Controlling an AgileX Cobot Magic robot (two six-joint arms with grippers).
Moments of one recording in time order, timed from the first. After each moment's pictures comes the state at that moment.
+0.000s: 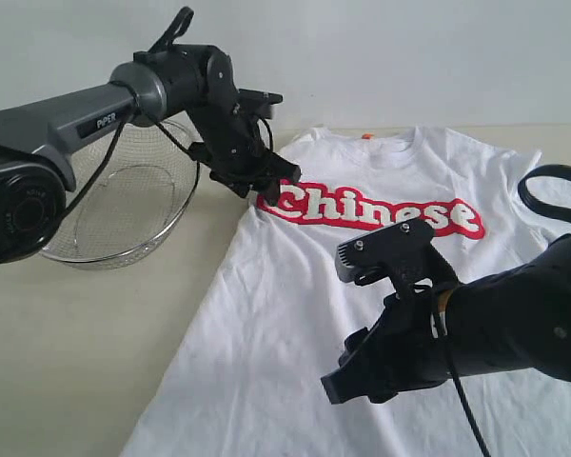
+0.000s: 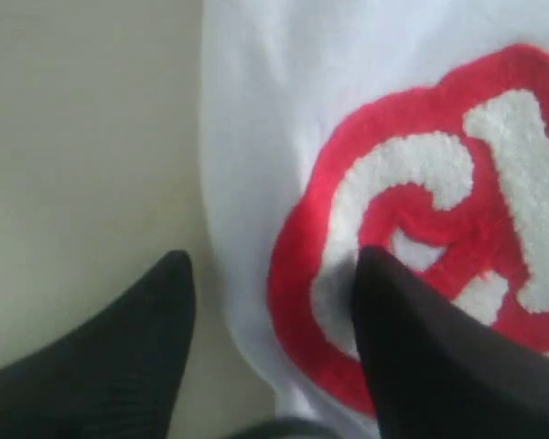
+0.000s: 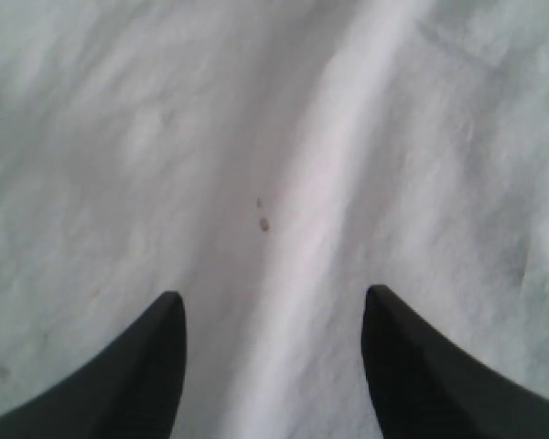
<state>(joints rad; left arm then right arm) -0.41 2.63 -2.37 -0.14 1.04 0.10 0.56 1.57 -0.58 0.06 0.10 0.10</state>
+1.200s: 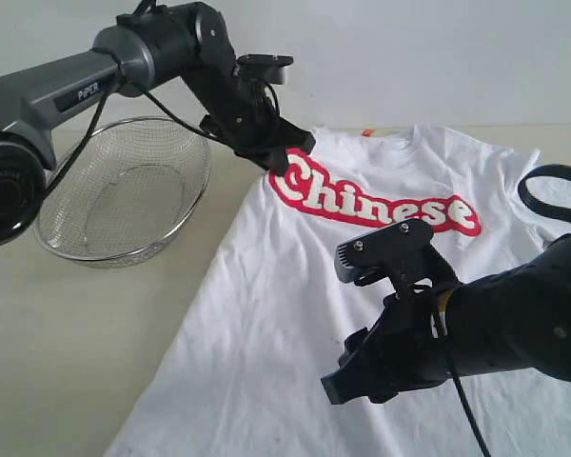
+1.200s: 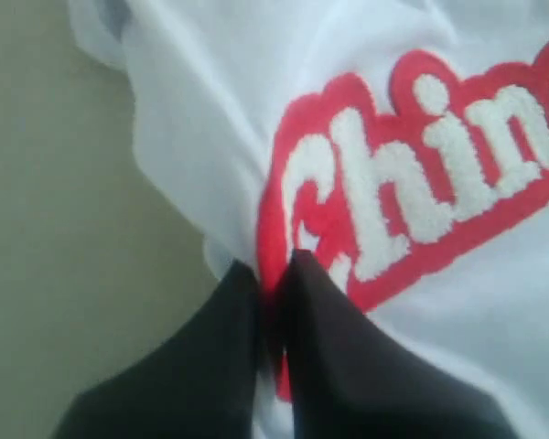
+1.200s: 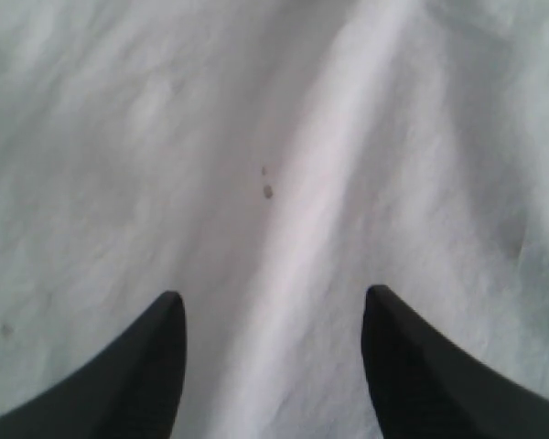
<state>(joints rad) -0.42 2.55 -2.37 -0.27 1.05 0.21 0.56 1.57 -0.58 0.06 0.10 0.09</state>
